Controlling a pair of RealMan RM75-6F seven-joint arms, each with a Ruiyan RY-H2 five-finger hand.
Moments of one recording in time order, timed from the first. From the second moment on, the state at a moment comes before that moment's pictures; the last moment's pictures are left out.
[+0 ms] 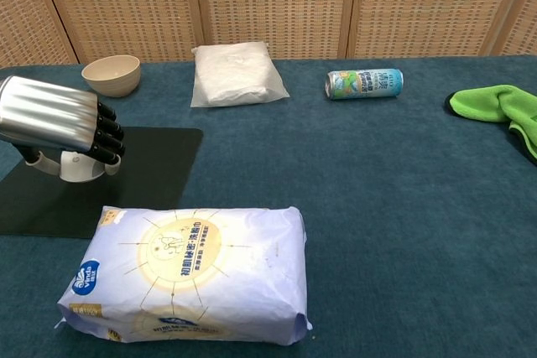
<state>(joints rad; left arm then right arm) -0.89 -1.67 0.50 -0.10 2.11 1.42 -0.45 0.19 -1.23 0.12 -1.46 -1.37 1.43 -0.19</state>
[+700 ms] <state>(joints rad) -0.89 -1.71 0.53 -0.09 2.11 1.36 -0.43 0.18 -1.22 0.13 -1.46 -1.36 1.42 -0.17</state>
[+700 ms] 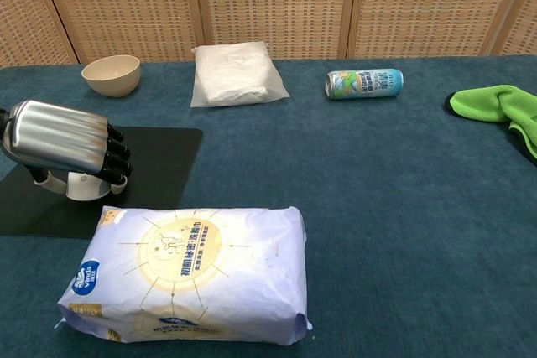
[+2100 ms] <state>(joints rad) -0.61 -1.38 0.03 -0.83 1.50 1.58 -0.45 0.16 -1.19 0.11 -1.53 -1.43 1.45 -0.20</state>
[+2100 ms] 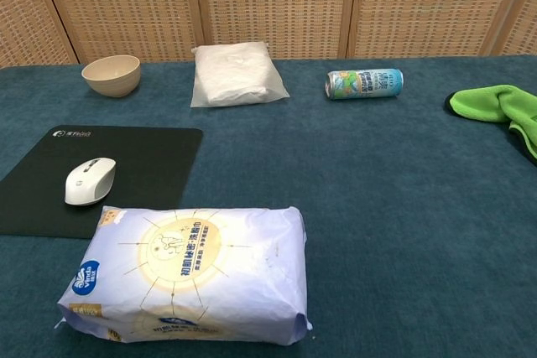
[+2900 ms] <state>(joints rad) -0.26 -1.15 0.05 -1.61 1.37 1.53 0.10 0.14 -1.18 0.10 -1.54 -1.46 1.49 -0.17</state>
